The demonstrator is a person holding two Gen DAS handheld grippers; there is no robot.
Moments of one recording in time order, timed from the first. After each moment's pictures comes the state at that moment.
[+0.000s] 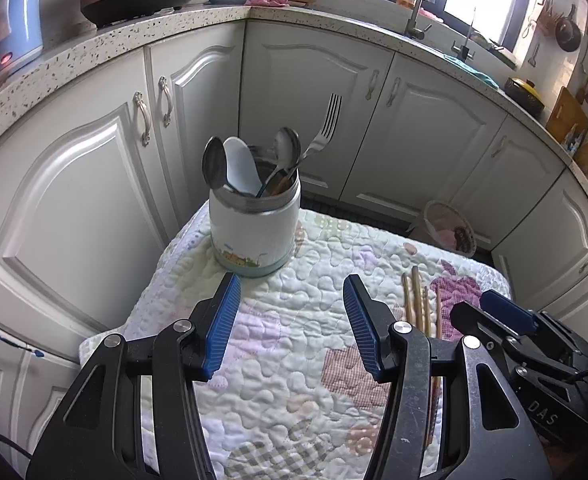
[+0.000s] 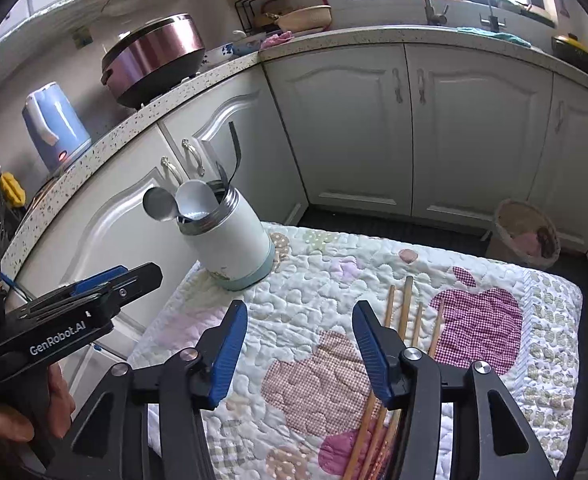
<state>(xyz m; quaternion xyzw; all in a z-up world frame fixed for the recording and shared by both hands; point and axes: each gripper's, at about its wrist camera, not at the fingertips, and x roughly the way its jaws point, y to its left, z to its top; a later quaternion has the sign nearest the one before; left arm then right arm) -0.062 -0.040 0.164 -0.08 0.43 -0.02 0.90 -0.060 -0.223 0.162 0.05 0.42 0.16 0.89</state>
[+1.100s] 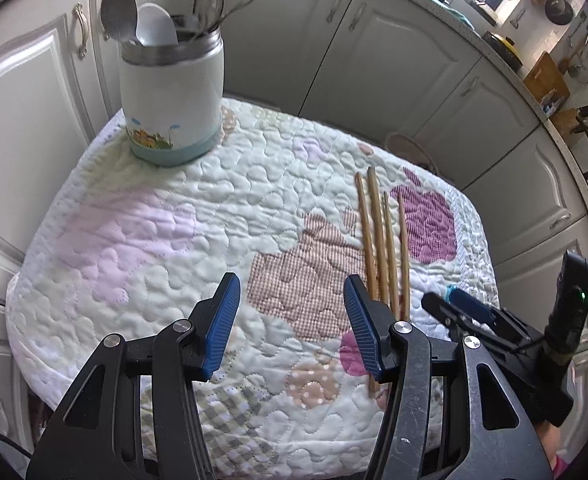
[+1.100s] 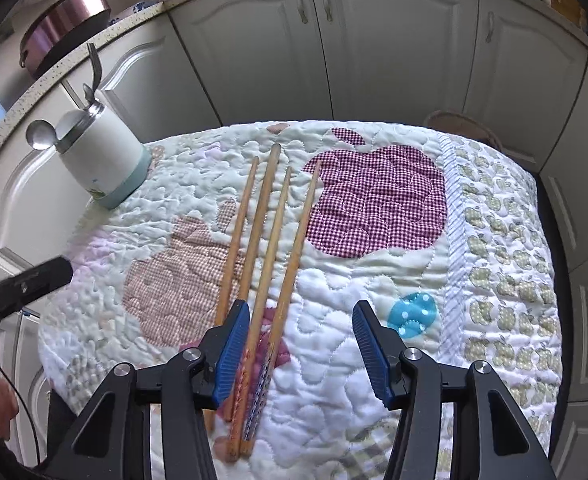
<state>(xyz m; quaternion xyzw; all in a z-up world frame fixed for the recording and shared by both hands) -0.079 -0.095 0.091 -0.11 0.53 -0.10 0.84 -0.083 -0.311 0.058 0.06 0.52 0.05 0.85</state>
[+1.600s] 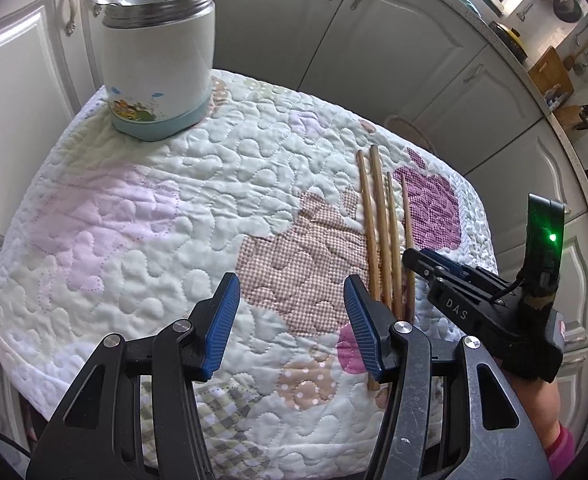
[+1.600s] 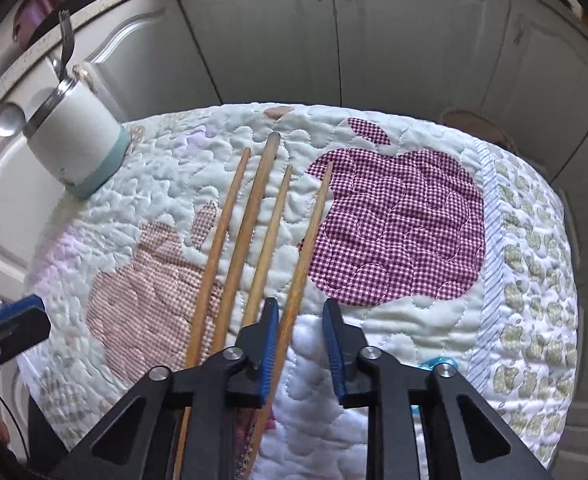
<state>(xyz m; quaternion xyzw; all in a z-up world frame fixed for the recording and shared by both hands) -0.073 -0.103 0.071 -0.12 0.55 -0.12 0.82 -0.037 -0.298 0.028 0.01 0.55 0.07 0.84</state>
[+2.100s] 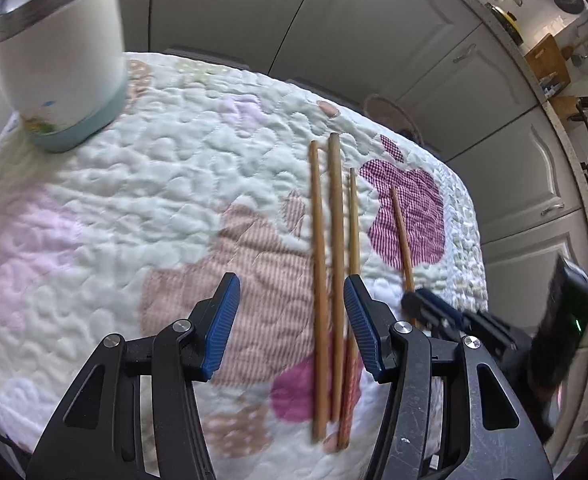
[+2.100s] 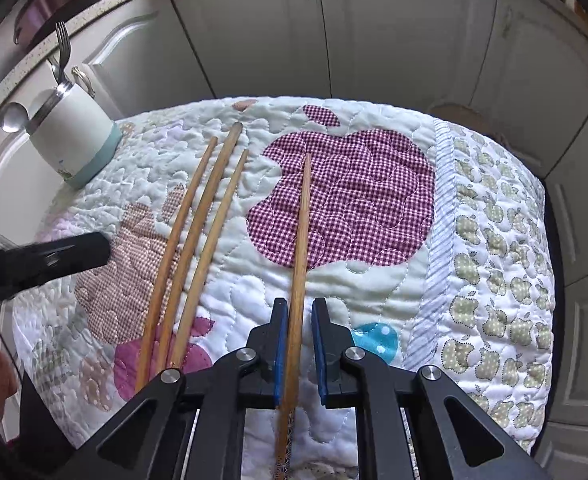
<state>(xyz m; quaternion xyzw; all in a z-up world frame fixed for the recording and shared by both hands) -0.028 -0.156 0.043 -0.12 0.59 -0.14 0.79 -0.061 -0.335 0.029 0.03 0.55 0.07 0.83</state>
